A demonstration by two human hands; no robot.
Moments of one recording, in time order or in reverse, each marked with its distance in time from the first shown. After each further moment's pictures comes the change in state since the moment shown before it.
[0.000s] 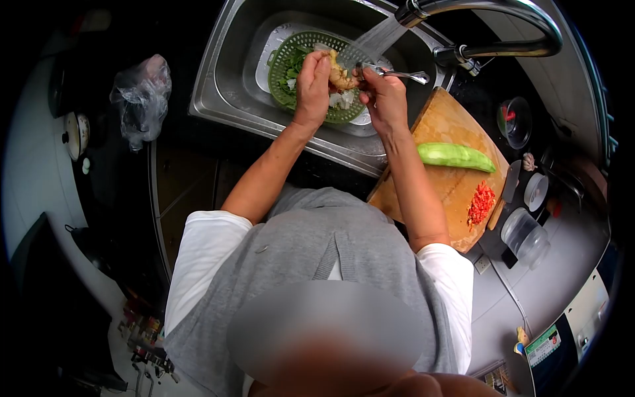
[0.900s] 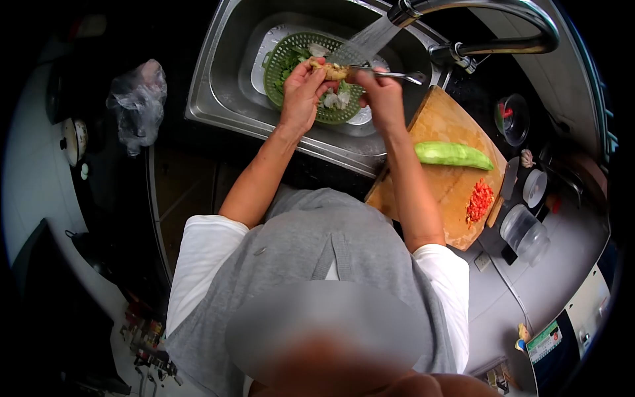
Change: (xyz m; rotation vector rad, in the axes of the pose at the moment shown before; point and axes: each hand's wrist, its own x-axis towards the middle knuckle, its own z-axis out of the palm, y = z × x) left_hand 0.001 -0.004 -0.016 -0.391 -0.062 -0.238; right_hand 0.001 0.001 -0.009 -0.321 0.033 -0.118
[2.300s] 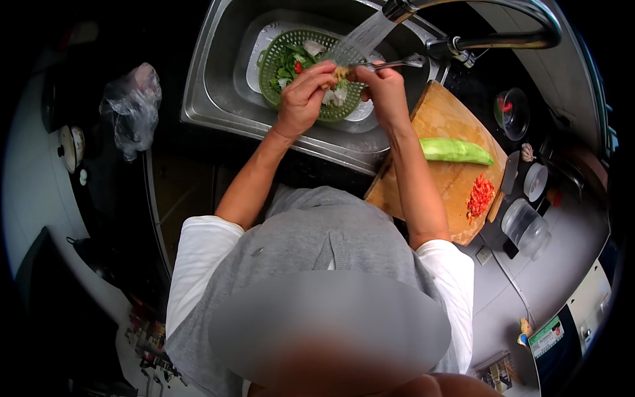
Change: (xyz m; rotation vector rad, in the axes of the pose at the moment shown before) left_hand -0.009 0.007 -0.001 0.951 -0.242 0.618; right_hand 0.003 -0.014 -0.002 -0.031 0.025 0.069
